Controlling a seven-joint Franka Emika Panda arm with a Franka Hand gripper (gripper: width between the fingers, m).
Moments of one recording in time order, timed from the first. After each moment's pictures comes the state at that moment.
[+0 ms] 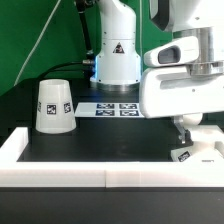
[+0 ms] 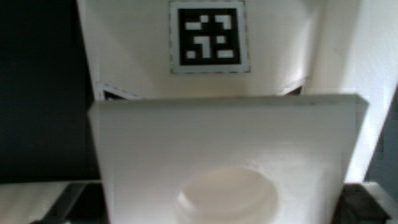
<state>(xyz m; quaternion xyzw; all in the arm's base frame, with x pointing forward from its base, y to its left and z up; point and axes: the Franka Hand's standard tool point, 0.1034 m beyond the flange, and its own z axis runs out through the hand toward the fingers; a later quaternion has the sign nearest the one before) 0.620 0.102 0.051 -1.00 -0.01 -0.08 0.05</state>
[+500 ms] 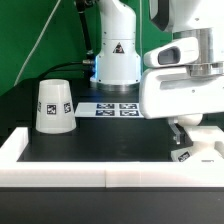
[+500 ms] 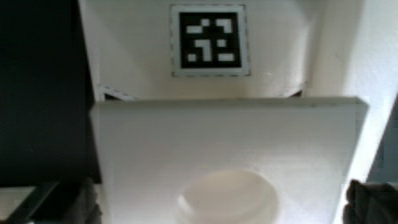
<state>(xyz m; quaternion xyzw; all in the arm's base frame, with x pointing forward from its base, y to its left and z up) 0.609 0.103 0.055 -1.00 -0.04 -0.08 0.04</state>
